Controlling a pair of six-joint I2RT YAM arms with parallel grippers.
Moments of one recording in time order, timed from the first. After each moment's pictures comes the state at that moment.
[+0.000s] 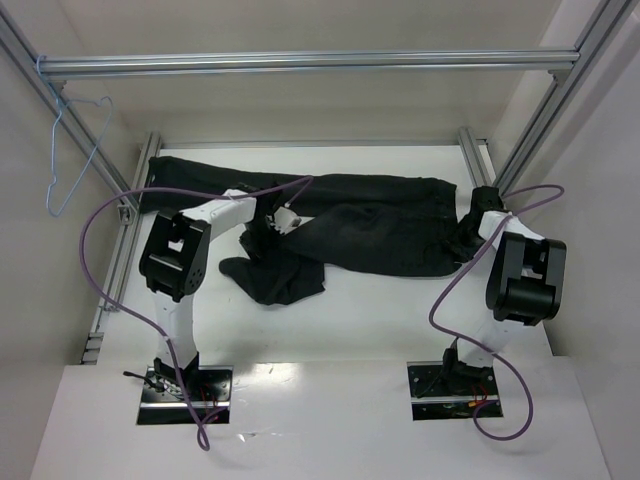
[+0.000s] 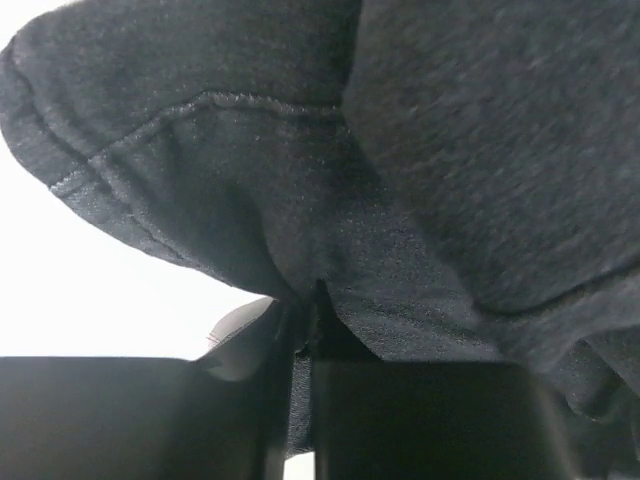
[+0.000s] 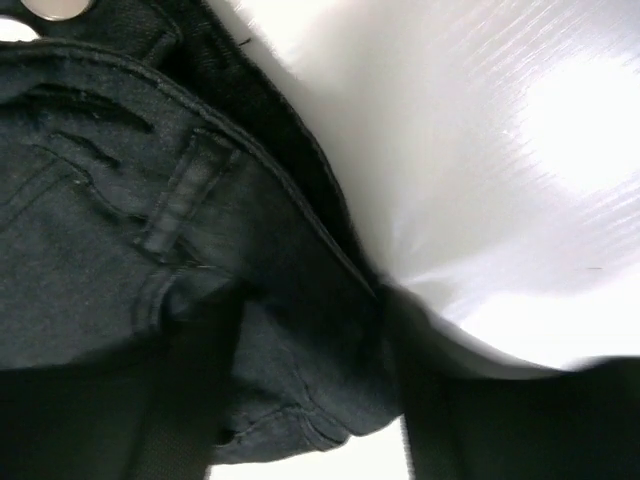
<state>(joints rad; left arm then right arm) -0.37 2.03 1.44 -0.90 0.04 0.38 -0.23 1.70 0.99 -0.50 0.01 0.55</state>
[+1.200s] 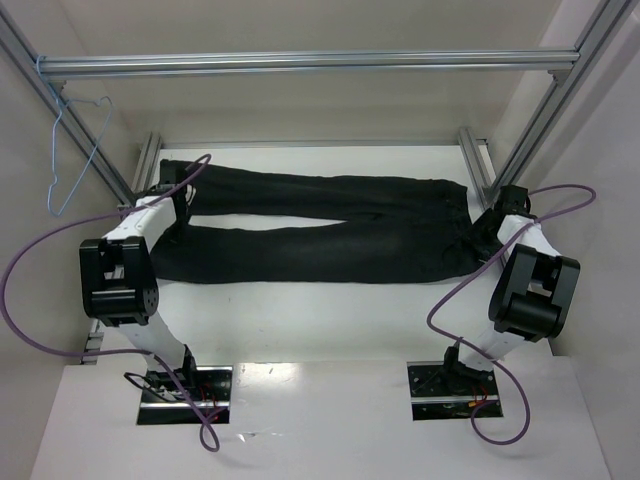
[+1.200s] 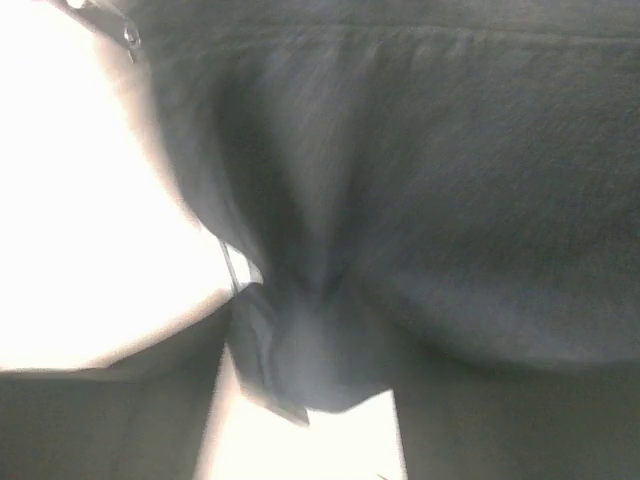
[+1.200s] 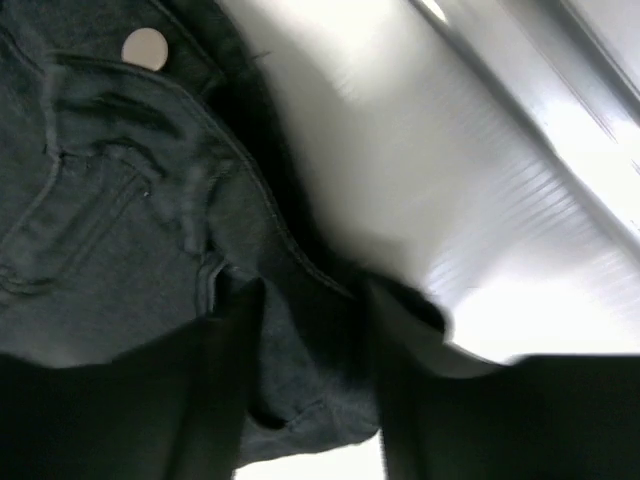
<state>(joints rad) 0.10 1.72 1.20 -0.64 -0.53 0.38 -0.37 1.60 1.00 -0.49 -0.01 0.48</state>
